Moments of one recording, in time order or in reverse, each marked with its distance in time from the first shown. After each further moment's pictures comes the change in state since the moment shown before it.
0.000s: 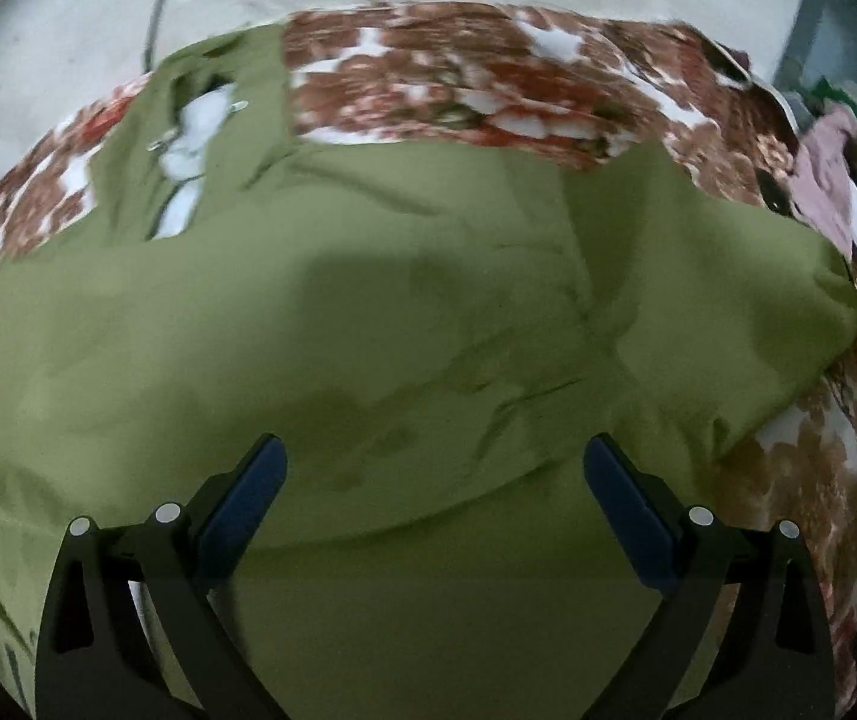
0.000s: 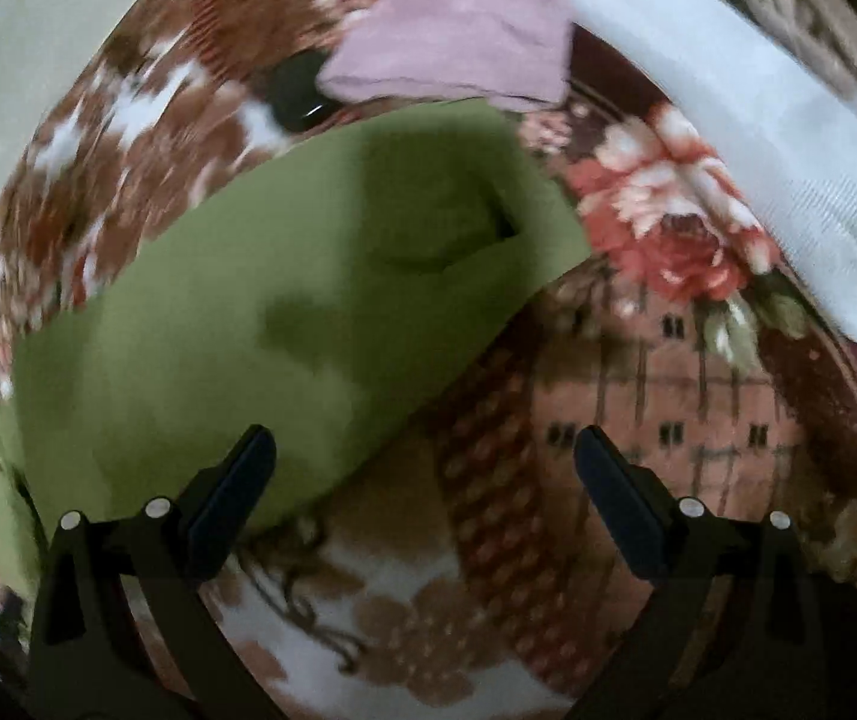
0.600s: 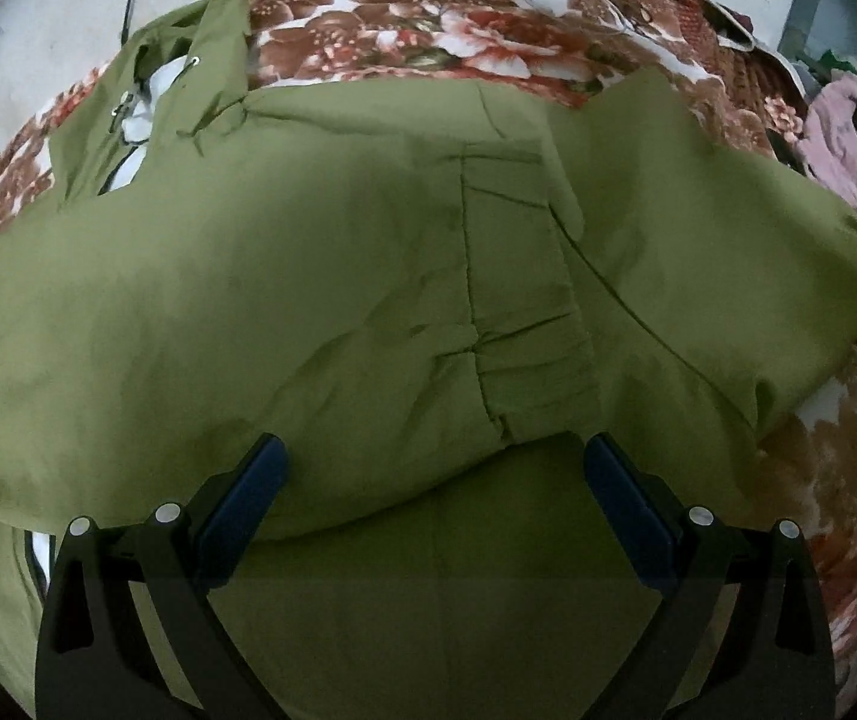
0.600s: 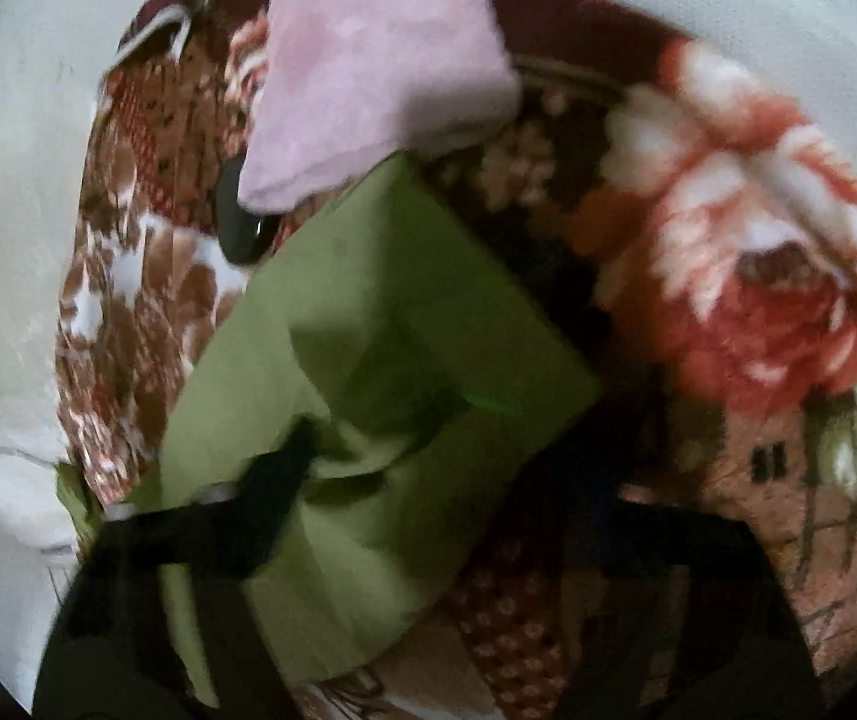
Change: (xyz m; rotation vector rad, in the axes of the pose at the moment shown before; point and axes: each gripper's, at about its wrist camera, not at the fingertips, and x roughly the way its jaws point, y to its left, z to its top) left arm 0.044 -0.017 -0.025 -0.001 0.024 0.010; right arm 0.048 -0.046 0.055 0.247 -0.012 0.267
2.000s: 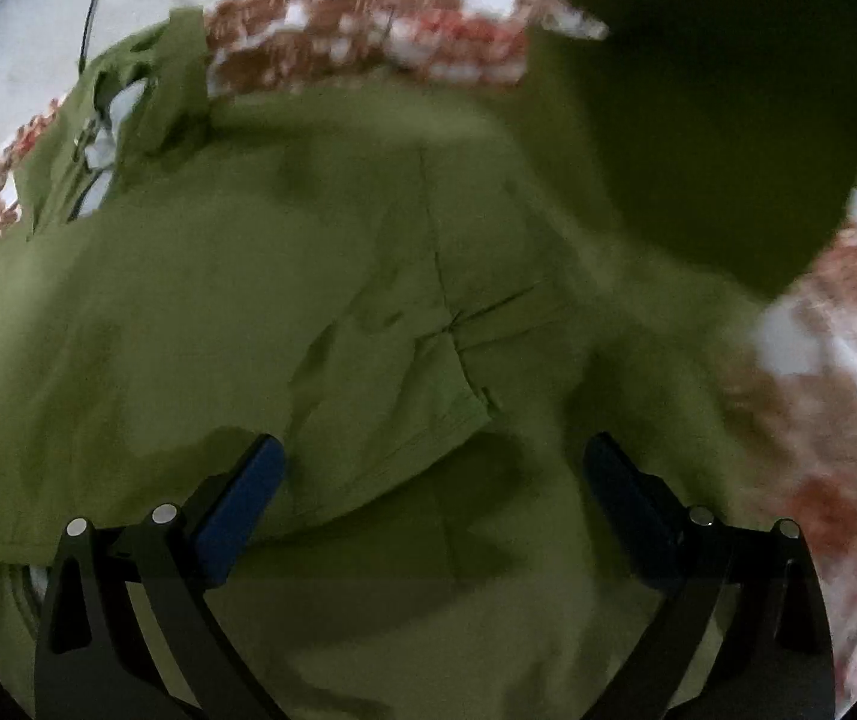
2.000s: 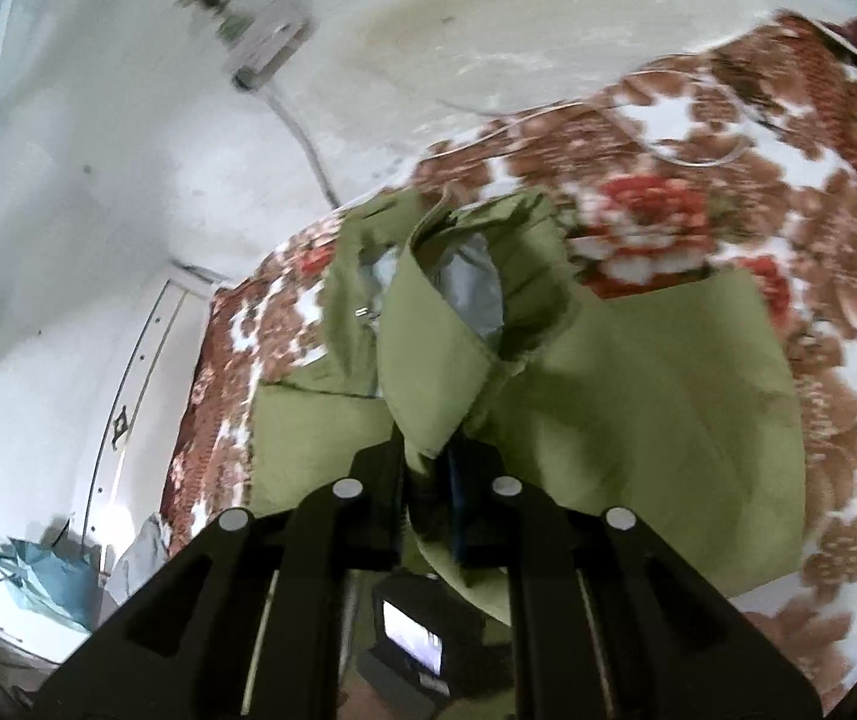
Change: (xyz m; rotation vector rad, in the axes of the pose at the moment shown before) left arm -0.018 0.013 -0.011 0.096 -0.065 -0.117; right arm -0.052 0.471 -0.348 -0.732 0.124 0.379
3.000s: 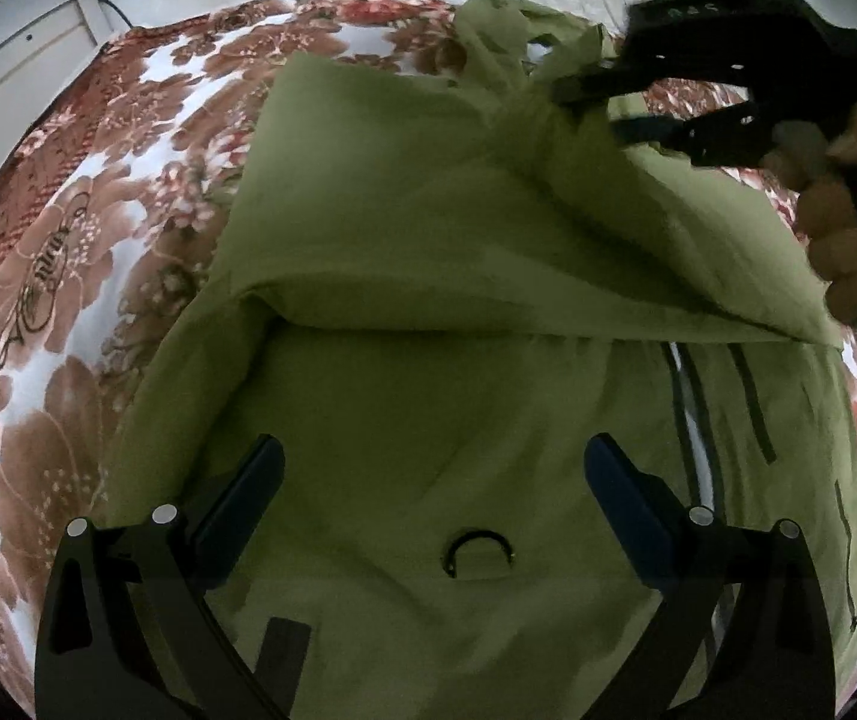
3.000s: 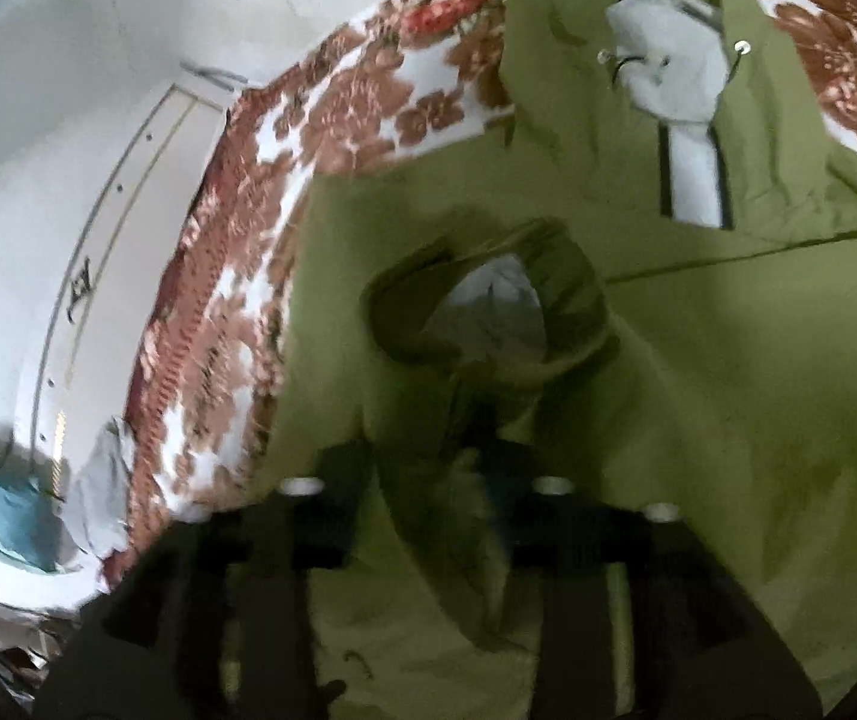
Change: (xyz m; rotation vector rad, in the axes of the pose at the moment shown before) left arm -0.153 0.321 -0.150 -0.304 0.023 0.116; right arm 0.334 0.183 -0.137 -0.154 0.329 -0.017
